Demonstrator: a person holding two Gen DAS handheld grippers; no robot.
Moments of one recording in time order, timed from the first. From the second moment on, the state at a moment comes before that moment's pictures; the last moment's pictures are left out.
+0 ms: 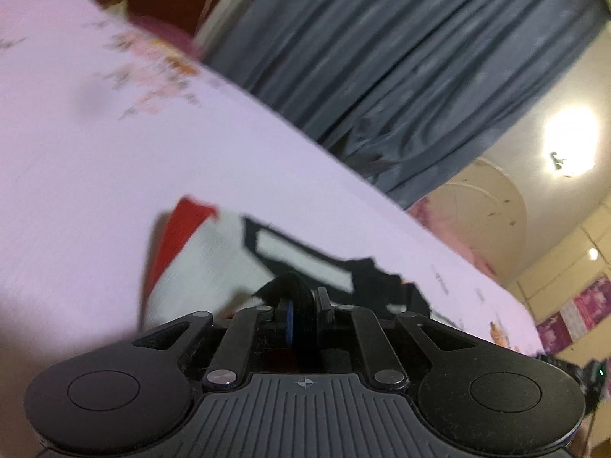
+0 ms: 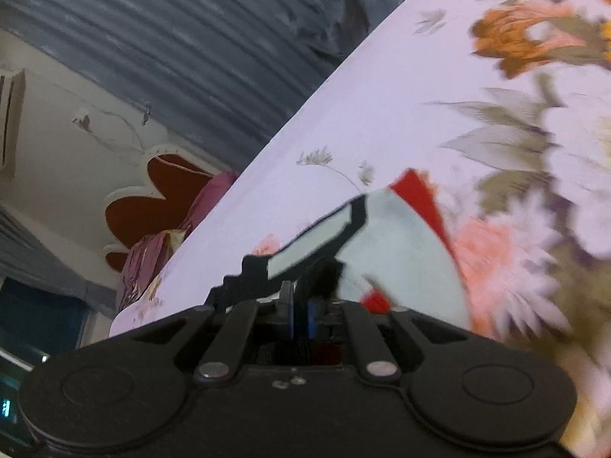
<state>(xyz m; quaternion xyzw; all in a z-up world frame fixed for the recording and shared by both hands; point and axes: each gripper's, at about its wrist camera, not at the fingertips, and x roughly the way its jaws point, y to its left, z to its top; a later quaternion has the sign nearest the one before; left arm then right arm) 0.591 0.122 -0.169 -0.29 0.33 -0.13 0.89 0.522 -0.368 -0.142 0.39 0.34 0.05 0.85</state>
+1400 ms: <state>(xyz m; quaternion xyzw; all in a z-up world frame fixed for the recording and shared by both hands) 0.619 0.080 -0.160 -0.05 0.34 -0.13 0.93 0.529 -0.287 -0.126 -0.05 0.33 0.09 0.94</state>
